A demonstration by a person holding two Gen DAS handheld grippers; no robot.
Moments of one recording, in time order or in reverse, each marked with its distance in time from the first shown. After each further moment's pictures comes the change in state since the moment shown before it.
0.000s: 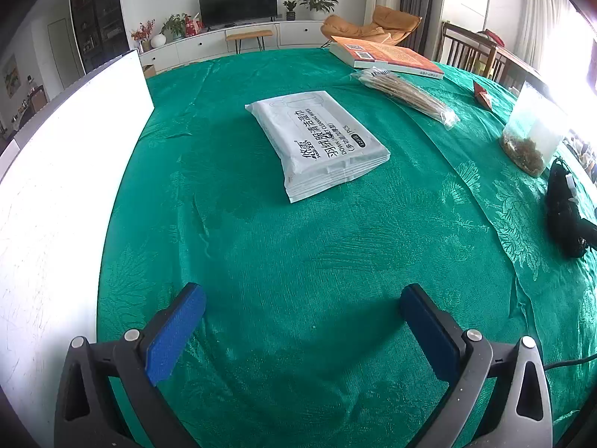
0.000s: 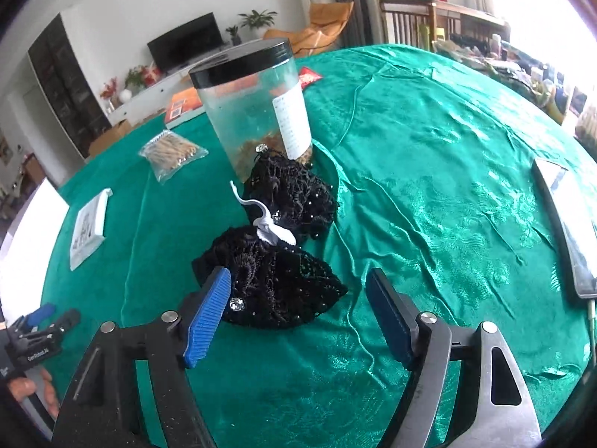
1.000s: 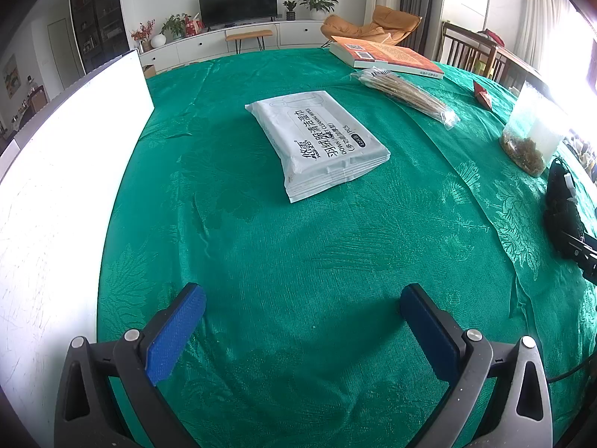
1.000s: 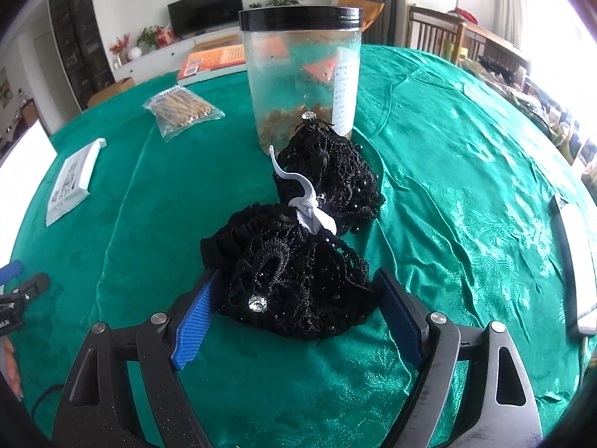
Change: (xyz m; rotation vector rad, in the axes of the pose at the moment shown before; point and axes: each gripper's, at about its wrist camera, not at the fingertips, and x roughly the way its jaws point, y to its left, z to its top) left arm 0.000 0.000 0.000 0.000 0.000 0.000; right arm 0.023 0.030 -0.013 -0.164 0.048 -0.073
